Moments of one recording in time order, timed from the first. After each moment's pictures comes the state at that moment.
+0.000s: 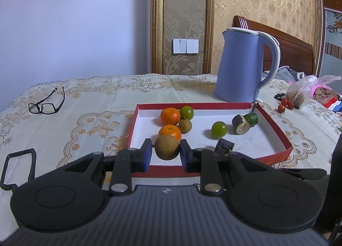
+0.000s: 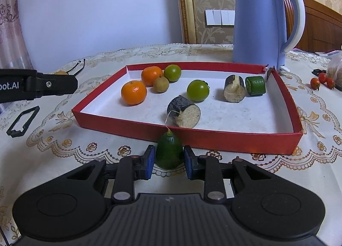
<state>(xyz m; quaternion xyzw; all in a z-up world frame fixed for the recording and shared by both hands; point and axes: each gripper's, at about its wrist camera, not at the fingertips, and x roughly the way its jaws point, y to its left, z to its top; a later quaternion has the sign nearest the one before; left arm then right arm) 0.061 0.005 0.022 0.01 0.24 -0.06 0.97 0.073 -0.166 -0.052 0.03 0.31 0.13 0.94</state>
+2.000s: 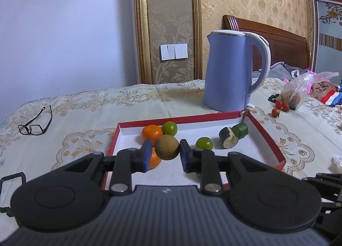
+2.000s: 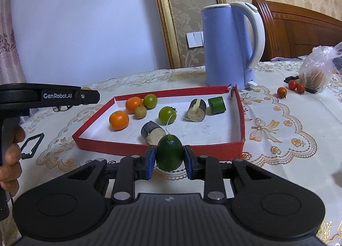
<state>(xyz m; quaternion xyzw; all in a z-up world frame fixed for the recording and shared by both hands) 0.088 -0.042 0.036 0.05 0.23 -0.07 0.97 0.031 -0.225 -0.021 0.08 0.26 0.12 0.96</state>
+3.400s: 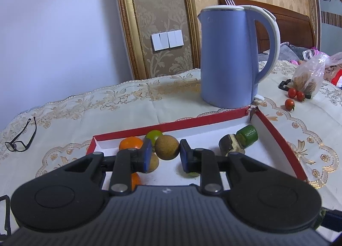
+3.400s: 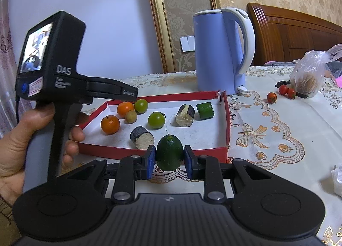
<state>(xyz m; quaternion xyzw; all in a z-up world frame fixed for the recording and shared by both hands) 0.166 -0.100 0.012 0.10 0.25 -0.06 0.96 0.030 -0.237 -0.014 0.07 0.25 0.10 0.96</state>
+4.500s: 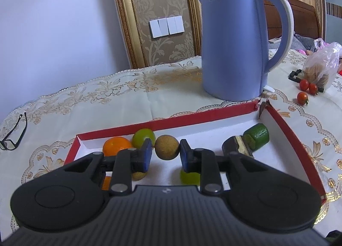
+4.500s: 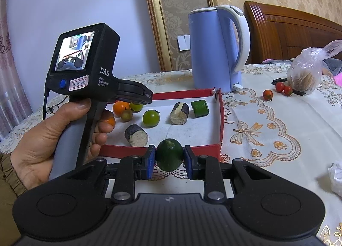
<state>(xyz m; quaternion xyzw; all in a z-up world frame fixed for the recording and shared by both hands) 0.209 -0.119 -0.009 0.11 0.29 -0.05 0.95 0.028 -0.244 -0.017 0.07 0.25 0.10 0.96</state>
